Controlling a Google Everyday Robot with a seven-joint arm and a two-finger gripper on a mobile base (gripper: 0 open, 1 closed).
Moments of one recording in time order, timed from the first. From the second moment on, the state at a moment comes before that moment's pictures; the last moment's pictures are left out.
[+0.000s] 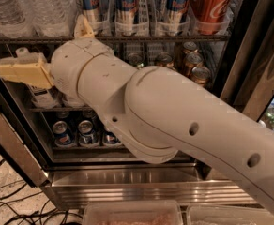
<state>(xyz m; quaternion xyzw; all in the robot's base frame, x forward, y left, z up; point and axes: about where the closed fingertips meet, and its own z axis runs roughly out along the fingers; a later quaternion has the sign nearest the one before) 0.489 0.150 1.057 -0.31 0.60 0.24 0.70</state>
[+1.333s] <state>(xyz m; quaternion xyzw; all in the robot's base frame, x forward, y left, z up) 0.525 0.127 1.046 -0.27 0.62 0.22 0.70</state>
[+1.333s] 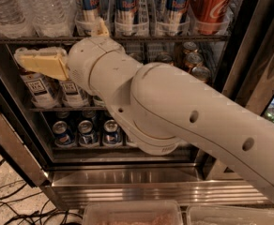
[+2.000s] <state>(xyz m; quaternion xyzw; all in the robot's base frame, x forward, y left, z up) 0.524 0.127 1.046 -0.27 0.62 0.22 0.70</state>
